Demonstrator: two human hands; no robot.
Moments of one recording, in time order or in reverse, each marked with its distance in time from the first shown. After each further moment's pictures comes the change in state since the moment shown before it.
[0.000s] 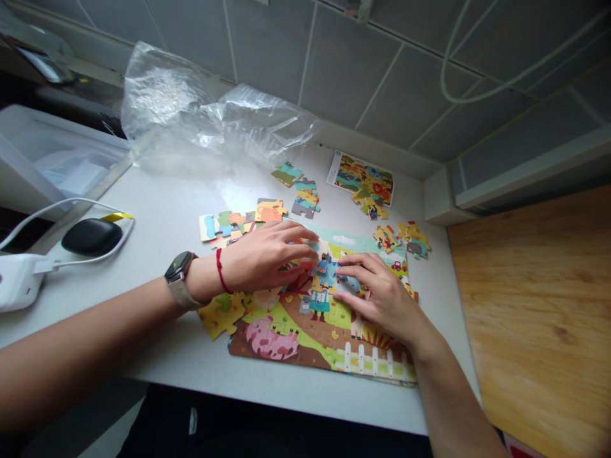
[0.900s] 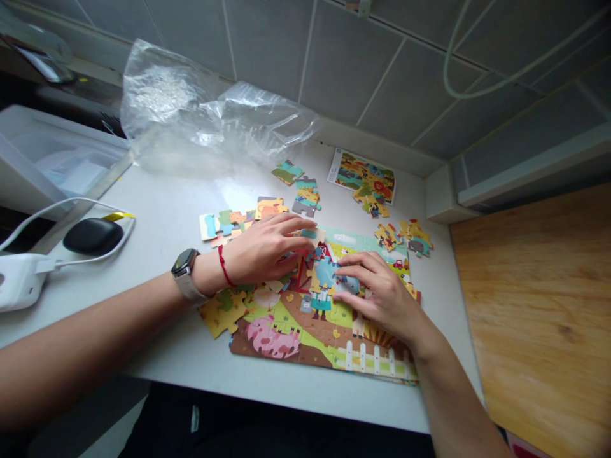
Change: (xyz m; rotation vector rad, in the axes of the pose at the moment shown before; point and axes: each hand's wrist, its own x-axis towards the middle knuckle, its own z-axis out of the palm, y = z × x) left_hand -0.002 -0.007 0.004 0.053 0.045 -0.047; right_hand 0.000 0.001 0.002 0.012 0.008 -0.029
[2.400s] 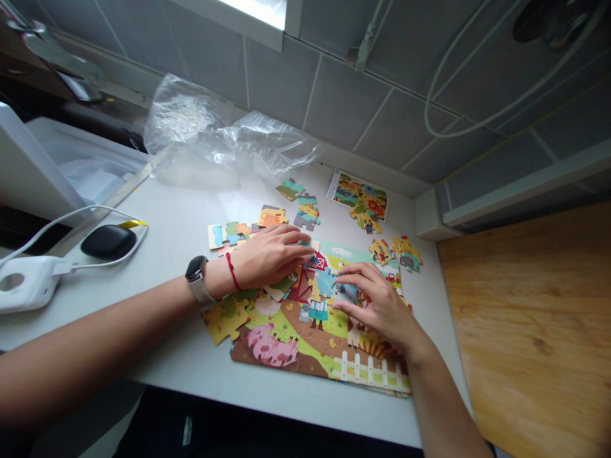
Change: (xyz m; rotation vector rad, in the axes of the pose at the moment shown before) left_hand -0.001 -0.007 0.005 0.073 -0.002 -0.027; right_hand 0.001 0.004 -0.006 0.048 0.012 0.029
